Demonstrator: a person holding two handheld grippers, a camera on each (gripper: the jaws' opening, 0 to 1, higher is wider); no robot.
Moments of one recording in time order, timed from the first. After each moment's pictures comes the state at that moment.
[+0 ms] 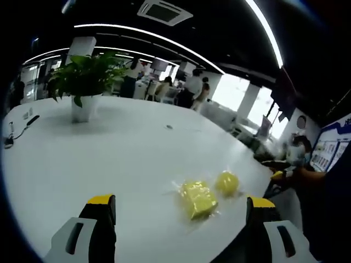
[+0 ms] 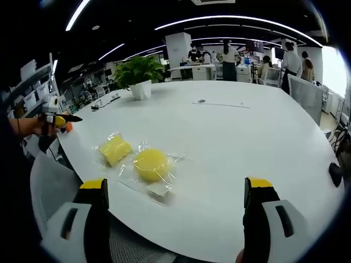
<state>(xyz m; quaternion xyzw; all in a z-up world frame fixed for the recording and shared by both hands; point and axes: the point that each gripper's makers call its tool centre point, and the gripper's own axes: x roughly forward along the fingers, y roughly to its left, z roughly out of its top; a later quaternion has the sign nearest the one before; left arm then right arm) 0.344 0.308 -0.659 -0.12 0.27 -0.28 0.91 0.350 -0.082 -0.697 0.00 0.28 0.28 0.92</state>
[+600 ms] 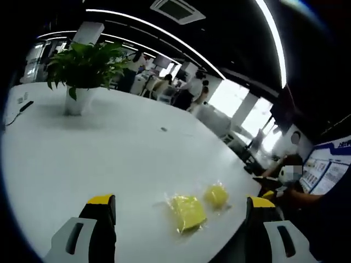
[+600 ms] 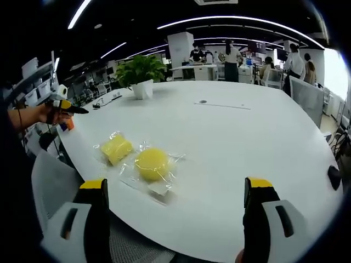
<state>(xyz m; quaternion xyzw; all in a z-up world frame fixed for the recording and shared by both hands) 0.370 0.295 -0.642 -0.17 0.30 -0.31 0.89 0.348 -0.084 -0.693 -0.01 0.28 0.28 0.92</state>
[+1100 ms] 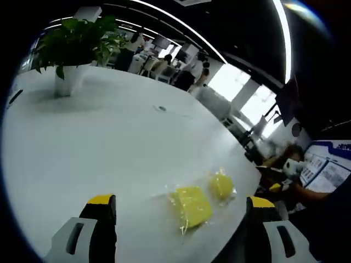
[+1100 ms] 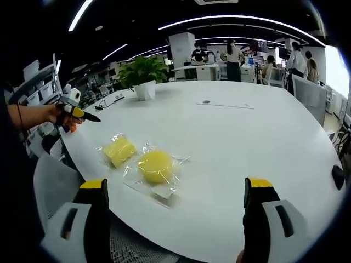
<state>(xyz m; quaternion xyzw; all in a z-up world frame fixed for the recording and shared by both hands) 0.395 0.274 -0.689 -0.17 0.37 -0.32 0.86 0.351 -0.075 -0.694 0.00 0.28 0.30 0.91</state>
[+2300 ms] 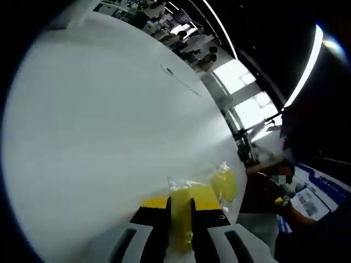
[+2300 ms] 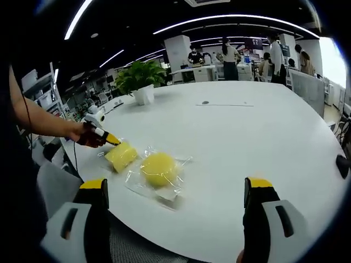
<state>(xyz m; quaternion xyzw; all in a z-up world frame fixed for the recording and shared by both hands) 0.424 0.226 -0.781 -0.30 0.46 -0.35 0.76 0.351 -0.070 -0.697 0.03 0.28 0.29 0.92</state>
